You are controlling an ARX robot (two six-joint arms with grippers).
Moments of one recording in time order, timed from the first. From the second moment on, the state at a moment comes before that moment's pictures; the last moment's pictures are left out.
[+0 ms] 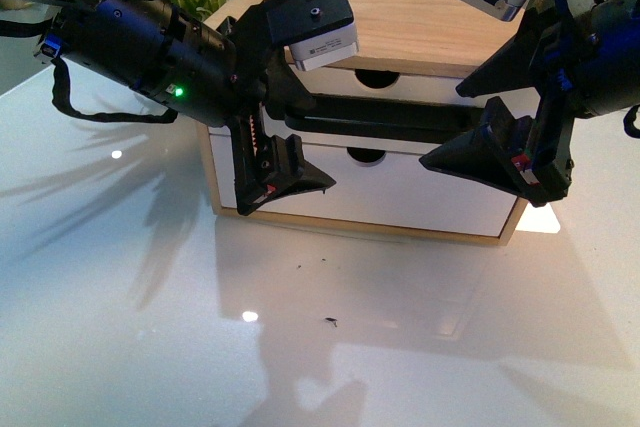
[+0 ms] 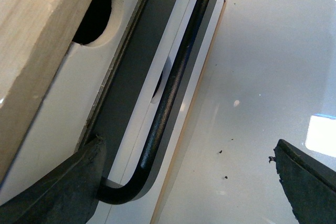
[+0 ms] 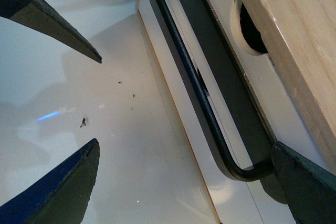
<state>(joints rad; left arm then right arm) -0.31 2.04 1.35 -0.10 0.57 0.97 0.23 1.74 1.16 -0.21 -0.46 -0.85</state>
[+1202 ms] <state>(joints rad) -0.33 2.00 1.32 -0.29 0.56 1.19 0.27 1.81 1.17 -0.36 -0.47 -1.00</state>
